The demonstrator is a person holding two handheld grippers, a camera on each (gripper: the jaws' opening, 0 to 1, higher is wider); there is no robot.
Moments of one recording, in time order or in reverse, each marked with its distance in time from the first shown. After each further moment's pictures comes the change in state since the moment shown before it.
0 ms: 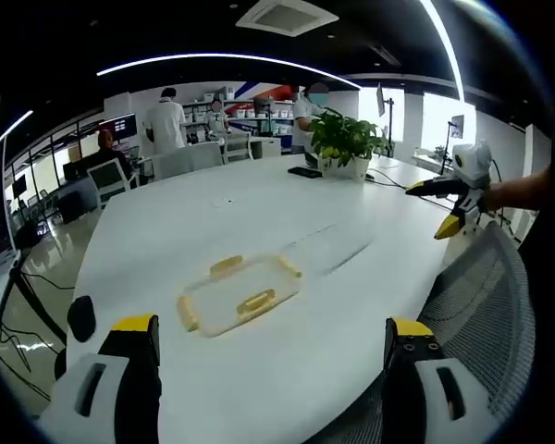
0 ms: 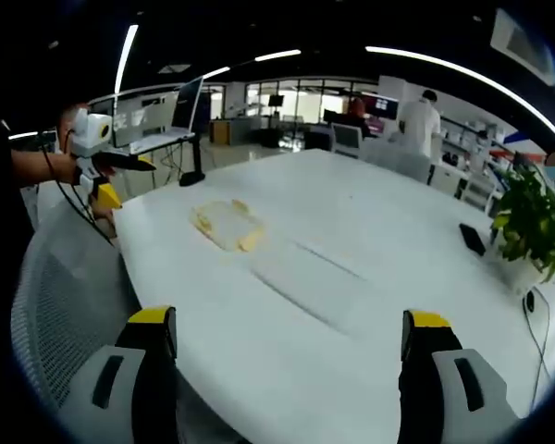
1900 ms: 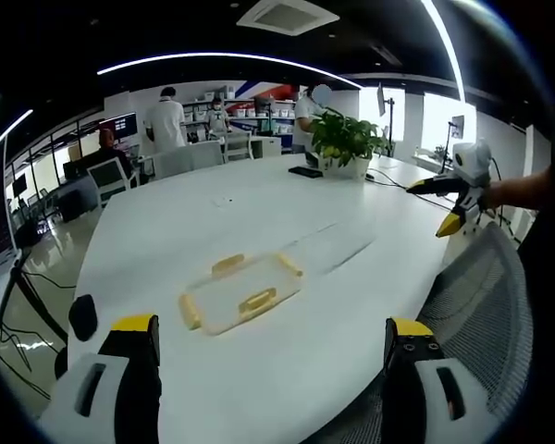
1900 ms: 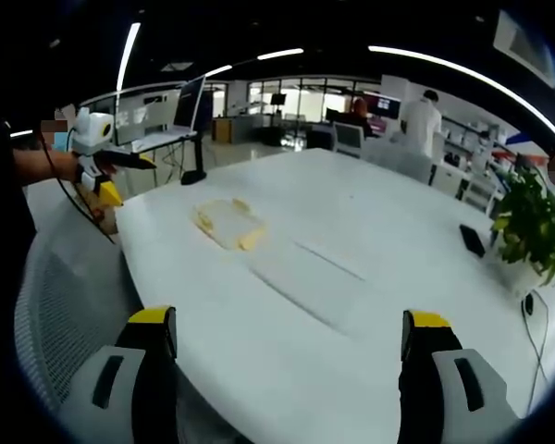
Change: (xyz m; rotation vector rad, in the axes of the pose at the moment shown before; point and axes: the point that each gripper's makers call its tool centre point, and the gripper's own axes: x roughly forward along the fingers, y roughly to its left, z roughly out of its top) left arm -0.002 0.002 0.000 -0.004 0.003 -0.002; right arm -0.005 -0.002 0.002 -0.011 0.008 0.006
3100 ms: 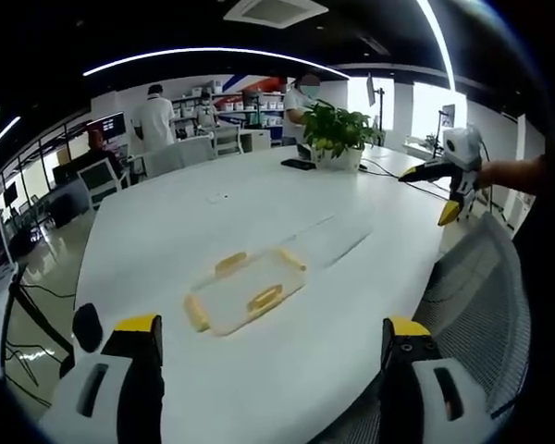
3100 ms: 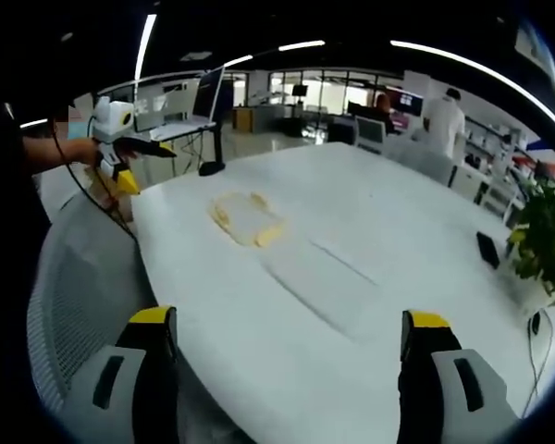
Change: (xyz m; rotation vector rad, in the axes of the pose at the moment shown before) left arm -0.001 0.016 0.003 0.048 0.041 -0.042; right arm 0.004 0.009 0.009 -0.066 0.061 0.106
